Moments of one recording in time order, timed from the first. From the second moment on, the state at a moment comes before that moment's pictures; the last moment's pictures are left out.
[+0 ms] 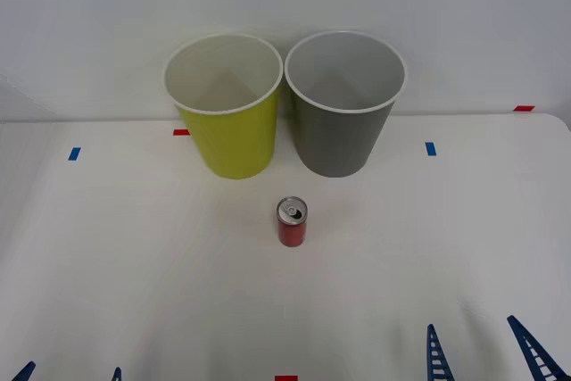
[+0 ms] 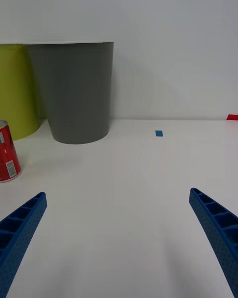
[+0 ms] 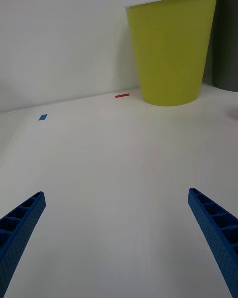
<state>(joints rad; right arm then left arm) 0.94 -0.32 0.29 -1.93 -0.11 -0.70 1.58 1.03 0.46 -0.30 -1.89 0.35 -0.76 -1.81</state>
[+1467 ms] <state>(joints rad) 0.94 -0.32 0.29 -1.93 -0.11 -0.70 1.58 1.03 0.46 -0.30 -1.89 0.35 -0.76 -1.81</state>
